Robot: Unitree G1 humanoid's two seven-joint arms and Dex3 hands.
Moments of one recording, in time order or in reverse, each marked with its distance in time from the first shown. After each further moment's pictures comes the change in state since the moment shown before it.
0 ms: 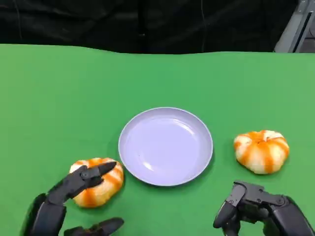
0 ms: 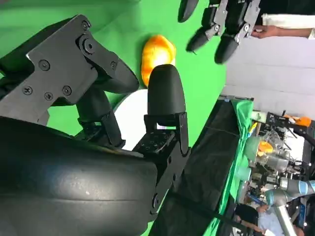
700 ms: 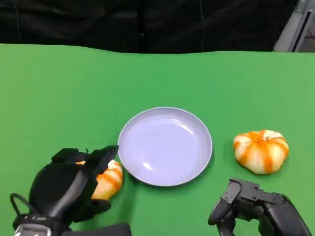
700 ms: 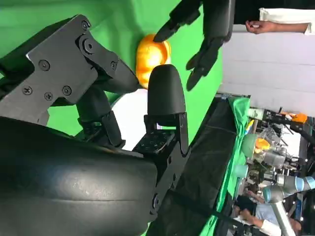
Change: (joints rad) left arm -0.254 0.136 -0.188 0.015 0.688 0.452 -0.036; right arm -0.010 0.015 0.027 -0.005 -0.018 0.009 -0.032
